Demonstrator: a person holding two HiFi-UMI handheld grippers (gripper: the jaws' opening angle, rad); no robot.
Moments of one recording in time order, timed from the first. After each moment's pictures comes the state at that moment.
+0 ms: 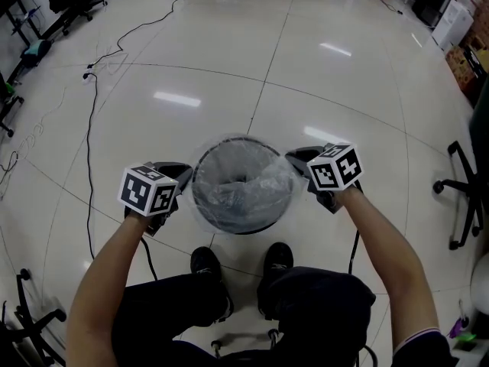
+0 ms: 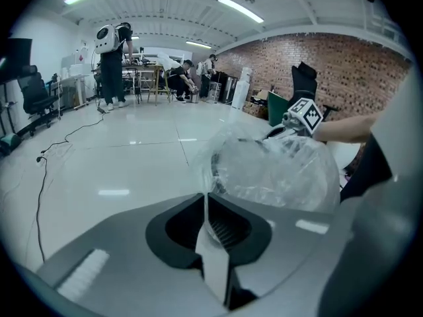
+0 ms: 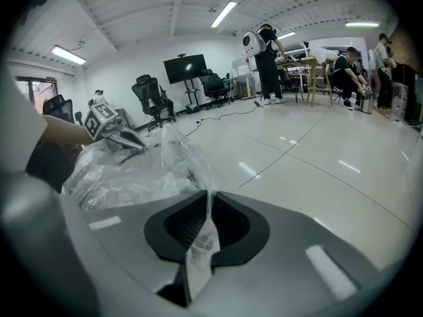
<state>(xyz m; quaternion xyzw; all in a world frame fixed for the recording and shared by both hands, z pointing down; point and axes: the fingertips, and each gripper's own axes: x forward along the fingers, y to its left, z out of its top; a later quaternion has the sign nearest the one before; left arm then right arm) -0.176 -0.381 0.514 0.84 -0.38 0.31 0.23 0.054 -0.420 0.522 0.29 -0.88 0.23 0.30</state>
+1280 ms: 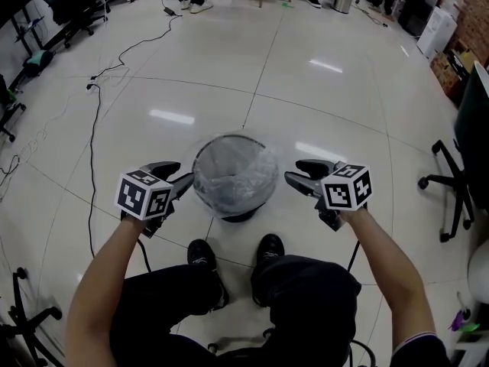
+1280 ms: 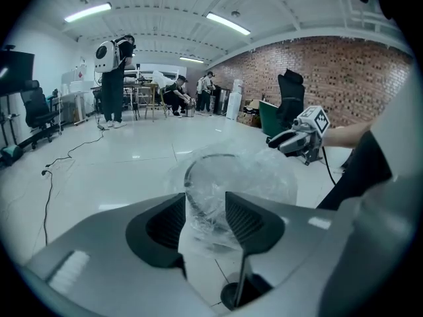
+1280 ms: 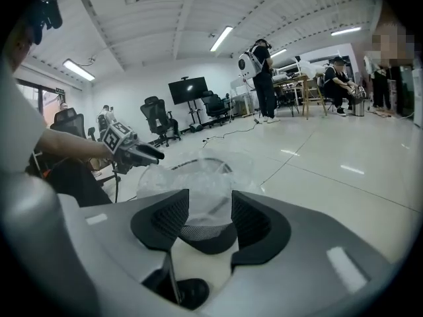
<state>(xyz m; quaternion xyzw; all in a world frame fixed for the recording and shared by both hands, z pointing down) -0.167 -0.329 0.459 0.86 -0.39 0.28 0.18 0.080 -0.327 0.449 0.31 -0.90 0.22 0.22</state>
